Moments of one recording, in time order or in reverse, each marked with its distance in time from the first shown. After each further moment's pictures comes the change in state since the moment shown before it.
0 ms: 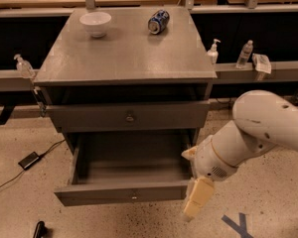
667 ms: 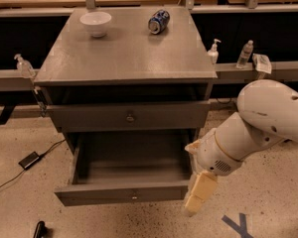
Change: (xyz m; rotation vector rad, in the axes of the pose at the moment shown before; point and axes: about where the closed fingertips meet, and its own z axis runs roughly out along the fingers) arm -0.008 0.002 -0.022 0.032 0.015 0.017
